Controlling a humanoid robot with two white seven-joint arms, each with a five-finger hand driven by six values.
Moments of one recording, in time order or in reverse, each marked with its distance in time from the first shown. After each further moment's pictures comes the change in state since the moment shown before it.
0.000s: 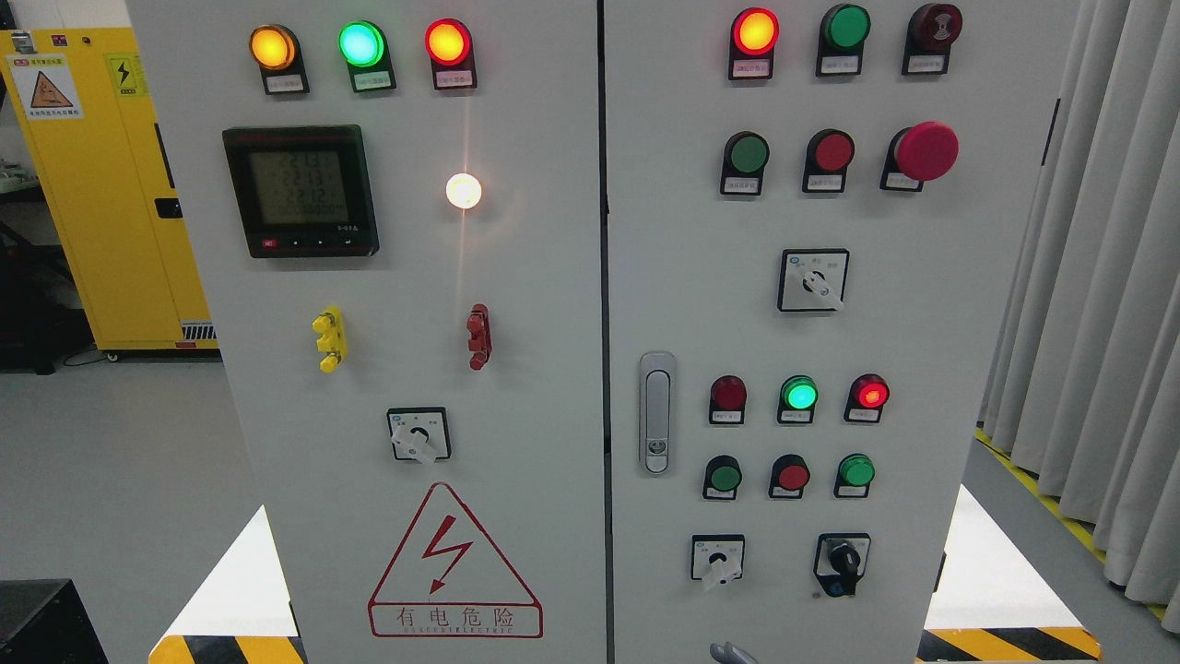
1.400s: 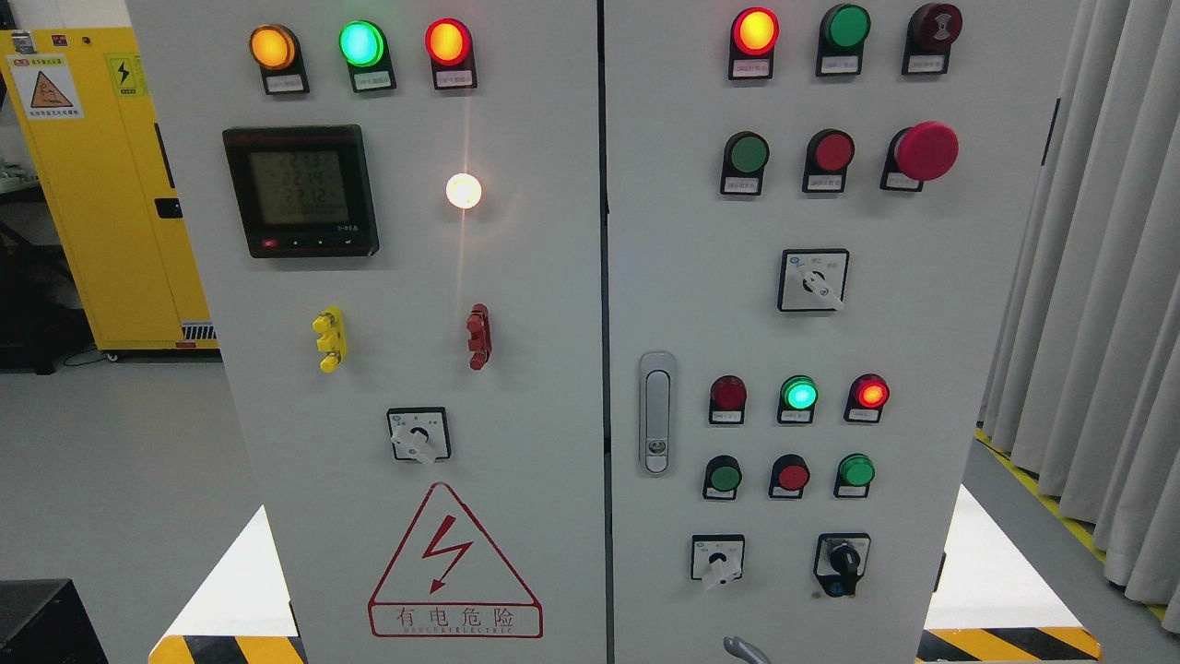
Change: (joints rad) left arm 0.000 0.000 0.000 0.000 0.000 0.000 0.000; right arm -0.016 0.027 -0.099 0.019 0.318 -0.042 -0.049
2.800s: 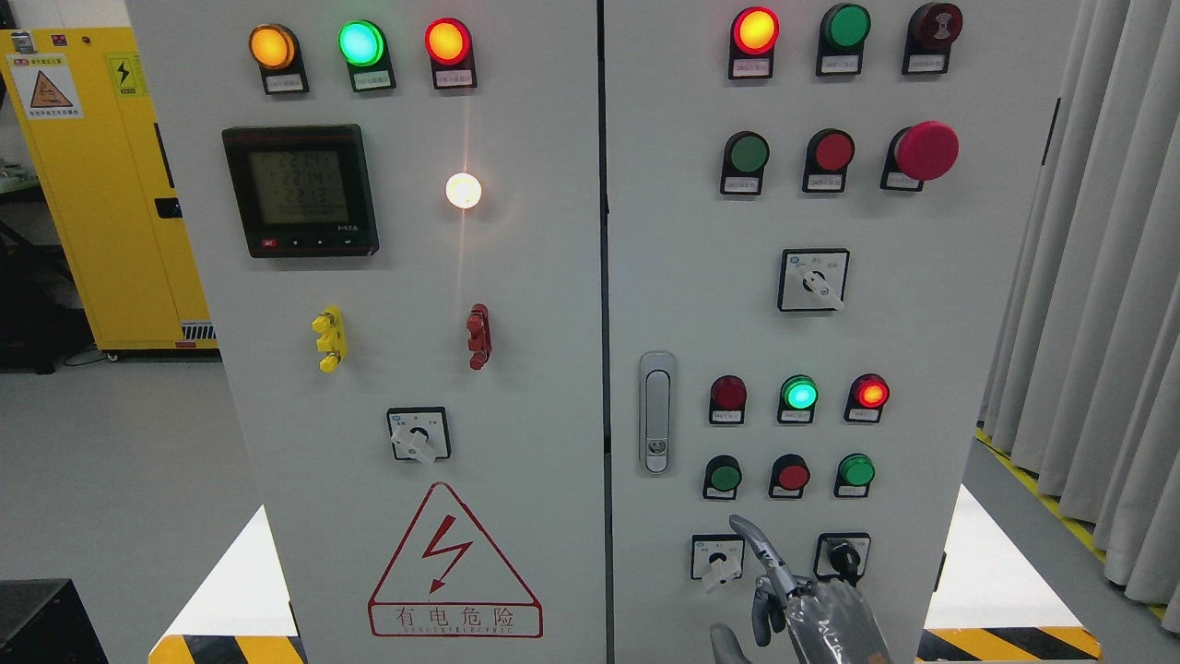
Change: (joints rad) left arm 0.000 0.000 0.000 0.000 0.000 0.000 0.000; right arm -0.320 0.002 -0.120 0.122 0.414 0.030 0.000
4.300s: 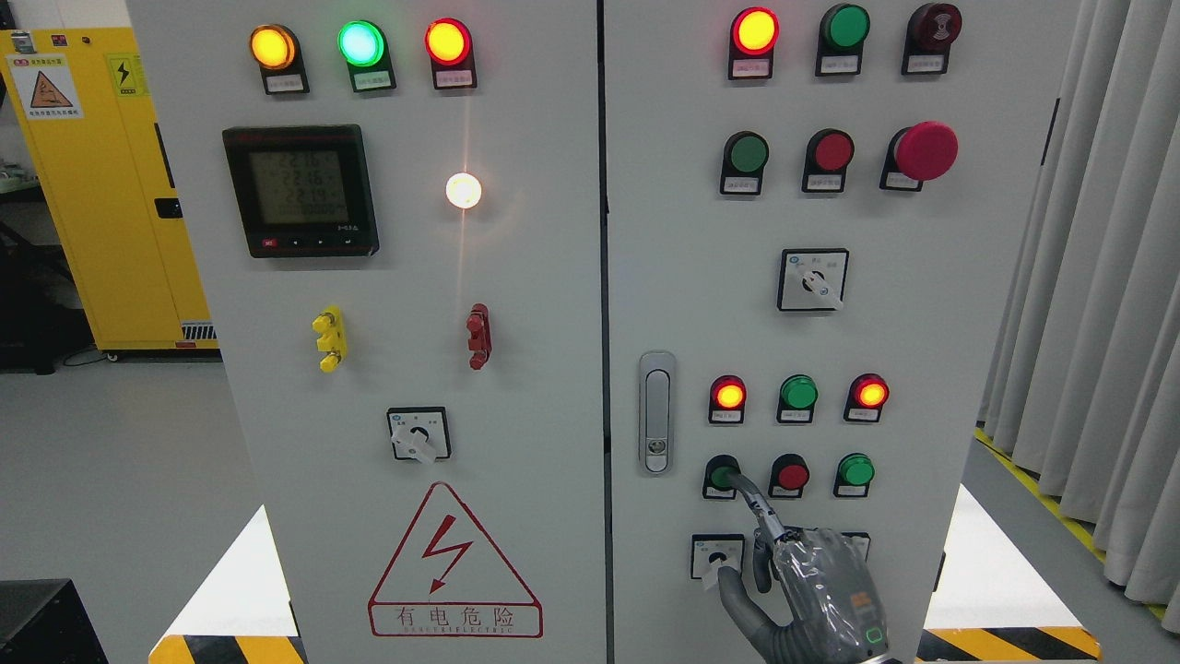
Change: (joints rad) left arm 0.000 0.000 0.000 0.000 0.000 0.000 0.000; right arm -0.109 0.000 -0.009 0.117 0.095 0.032 -0.004
